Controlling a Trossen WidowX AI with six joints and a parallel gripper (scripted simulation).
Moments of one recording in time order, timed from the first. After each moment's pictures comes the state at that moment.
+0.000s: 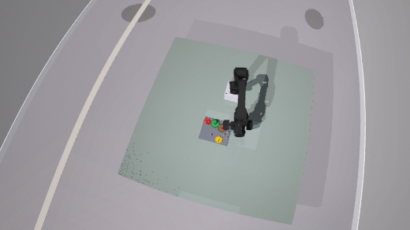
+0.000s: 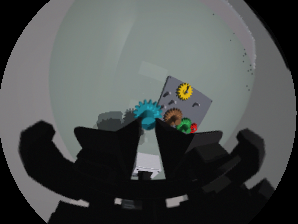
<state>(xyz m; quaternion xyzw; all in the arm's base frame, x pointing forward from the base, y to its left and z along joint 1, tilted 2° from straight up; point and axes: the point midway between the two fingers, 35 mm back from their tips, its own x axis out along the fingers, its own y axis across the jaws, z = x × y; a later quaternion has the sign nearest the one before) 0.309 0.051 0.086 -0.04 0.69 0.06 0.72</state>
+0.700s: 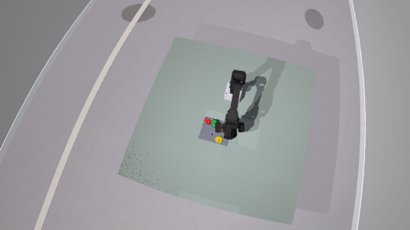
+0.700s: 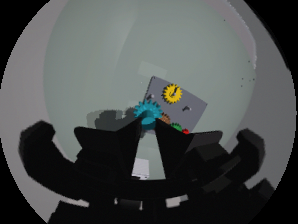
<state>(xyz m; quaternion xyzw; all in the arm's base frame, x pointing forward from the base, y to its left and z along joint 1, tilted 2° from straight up) 0.327 0.003 0.065 -0.05 0.69 0.07 0.72</state>
